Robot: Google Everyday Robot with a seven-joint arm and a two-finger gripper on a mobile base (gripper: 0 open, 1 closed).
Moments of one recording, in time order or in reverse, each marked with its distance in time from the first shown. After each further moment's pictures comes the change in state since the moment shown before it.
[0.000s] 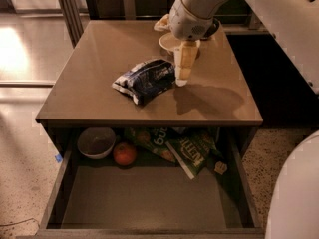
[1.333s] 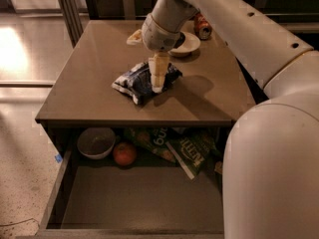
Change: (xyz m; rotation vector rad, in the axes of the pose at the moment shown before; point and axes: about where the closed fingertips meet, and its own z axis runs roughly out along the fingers) arm -0.035 -0.026 0.078 -0.091 -0.113 -0.107
